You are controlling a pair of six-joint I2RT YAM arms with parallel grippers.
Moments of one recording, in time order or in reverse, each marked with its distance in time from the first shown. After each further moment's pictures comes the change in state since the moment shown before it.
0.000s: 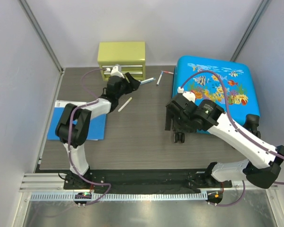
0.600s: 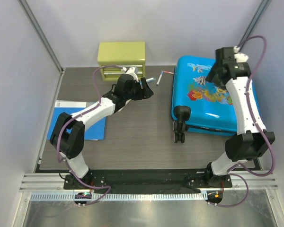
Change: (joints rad) left arm -0.137 -0.183 0.108 -0.491 0.039 0.070; right arm -0.789 0.327 0.383 0.135 0.165 -0.305
